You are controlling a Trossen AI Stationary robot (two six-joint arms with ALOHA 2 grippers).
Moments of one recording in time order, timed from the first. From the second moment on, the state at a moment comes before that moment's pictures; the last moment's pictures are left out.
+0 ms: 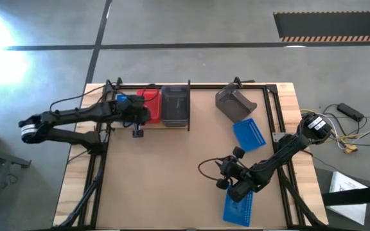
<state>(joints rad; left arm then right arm) 0.38 1.04 0.71 -0.53 -0.07 0.48 0.65 1.68 0.93 -0.48 0.94 0.84</state>
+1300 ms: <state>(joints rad) 0.23 0.96 0.82 -0.61 -0.17 0.30 0.72 1.58 0.93 -0.51 0.76 0.81</state>
